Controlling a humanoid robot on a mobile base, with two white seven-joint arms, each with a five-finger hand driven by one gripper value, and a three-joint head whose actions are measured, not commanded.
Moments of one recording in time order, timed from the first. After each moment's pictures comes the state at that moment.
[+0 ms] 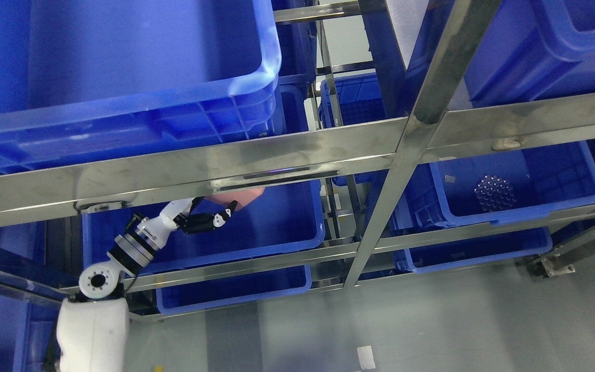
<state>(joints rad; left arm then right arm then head) -0.38 0.10 0.17 -1.13 -0.24 -0.53 -0.87 0.00 0.00 -0.05 0.00 0.00 -0.05 0.00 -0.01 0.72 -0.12</state>
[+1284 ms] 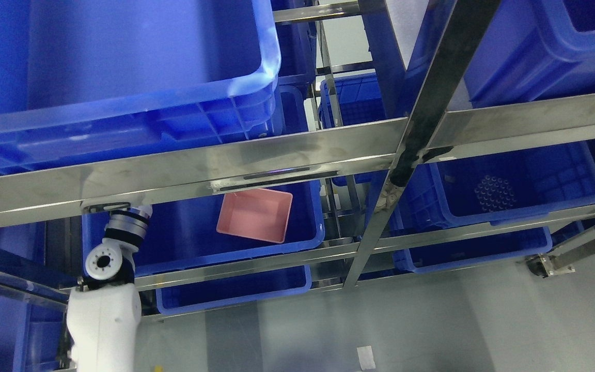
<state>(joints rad) -0.33 0.04 0.12 -1.24 0.01 -0.24 -0.36 0.00 0.00 -0.05 0.00 0.00 -0.05 0.00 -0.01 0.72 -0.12</state>
